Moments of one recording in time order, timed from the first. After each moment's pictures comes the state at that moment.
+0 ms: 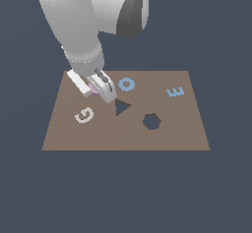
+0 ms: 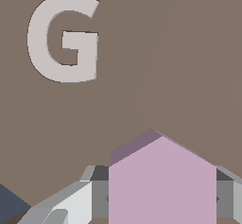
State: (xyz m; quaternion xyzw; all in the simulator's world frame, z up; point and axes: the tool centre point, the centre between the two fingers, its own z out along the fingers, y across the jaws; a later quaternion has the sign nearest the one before) arm -0.060 -0.103 0.032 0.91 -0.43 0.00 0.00
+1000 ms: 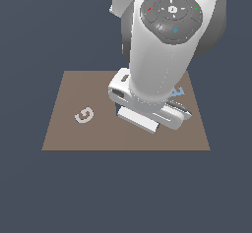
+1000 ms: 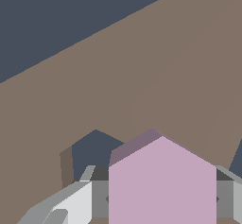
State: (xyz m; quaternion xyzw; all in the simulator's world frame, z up) arm 0.047 0.049 0.039 0.97 -0.24 0.00 0.00
